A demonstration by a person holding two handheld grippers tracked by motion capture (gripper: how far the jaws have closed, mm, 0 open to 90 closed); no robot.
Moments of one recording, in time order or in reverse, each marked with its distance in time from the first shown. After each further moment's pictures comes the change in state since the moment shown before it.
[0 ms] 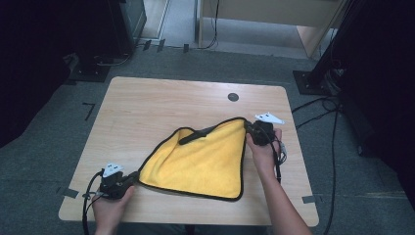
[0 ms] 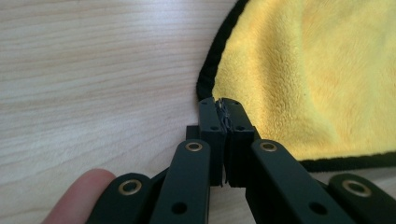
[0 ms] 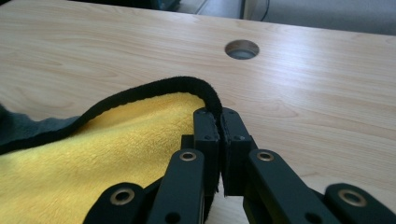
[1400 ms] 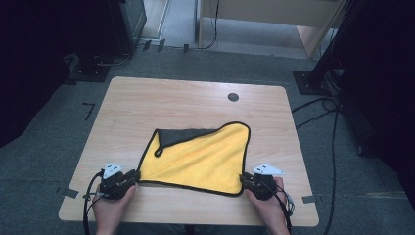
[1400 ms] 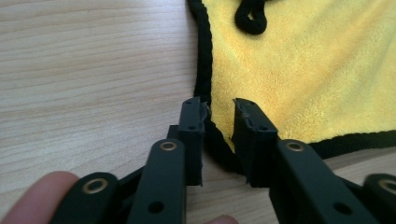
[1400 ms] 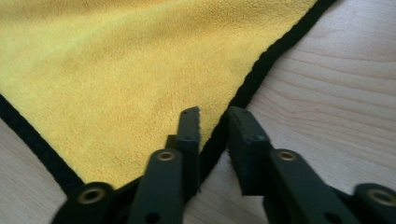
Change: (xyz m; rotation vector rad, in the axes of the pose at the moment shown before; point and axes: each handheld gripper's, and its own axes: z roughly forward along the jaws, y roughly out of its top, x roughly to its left) left arm 0.001 0.000 0.004 -0.030 0.011 0.007; right arm 0.036 -0.125 -0.079 0.215 0.153 -0.078
